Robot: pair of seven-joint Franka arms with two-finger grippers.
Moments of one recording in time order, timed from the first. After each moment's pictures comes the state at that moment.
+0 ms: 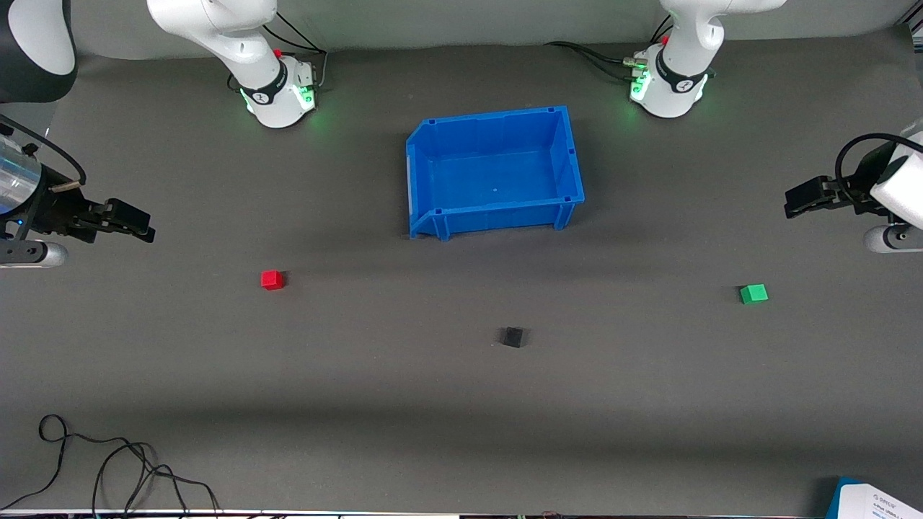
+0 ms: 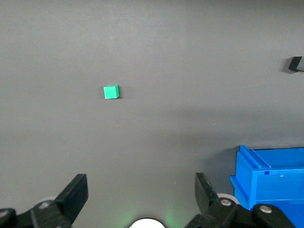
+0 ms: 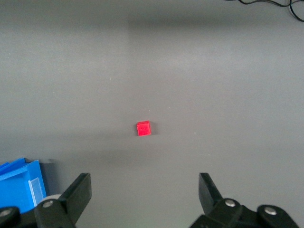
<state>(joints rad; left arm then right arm) -0.03 0.11 -0.02 -1.46 0.02 1.44 -0.08 0.10 0.06 -0.08 -1.58 0.00 1.61 0.05</state>
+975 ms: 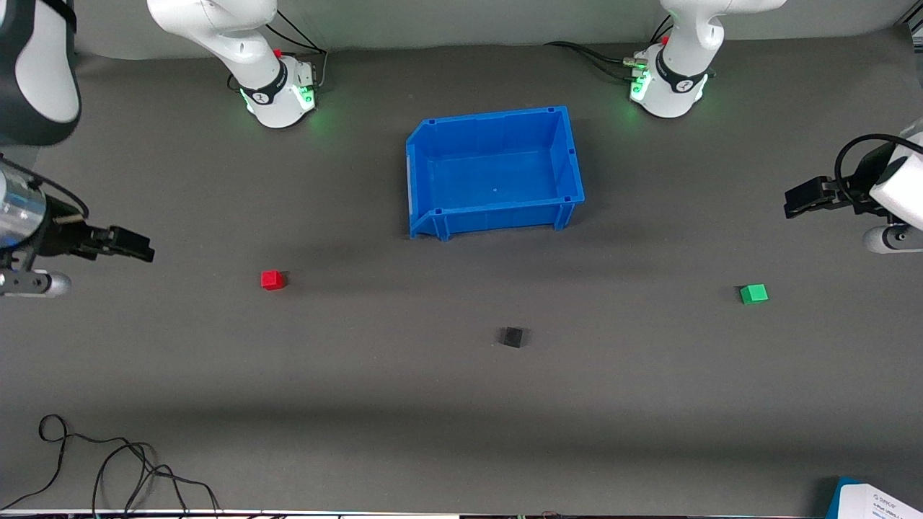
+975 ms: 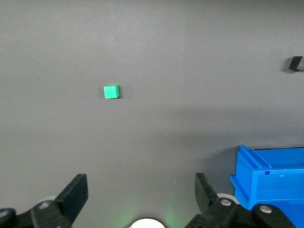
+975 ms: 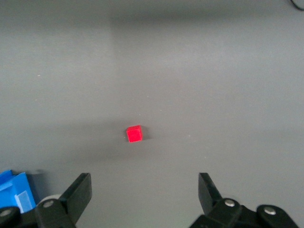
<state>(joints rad) -0.03 0.11 -0.02 -1.46 0.02 1.44 -0.08 0.08 0.19 -0.11 -1.53 0.00 1.63 0.07</state>
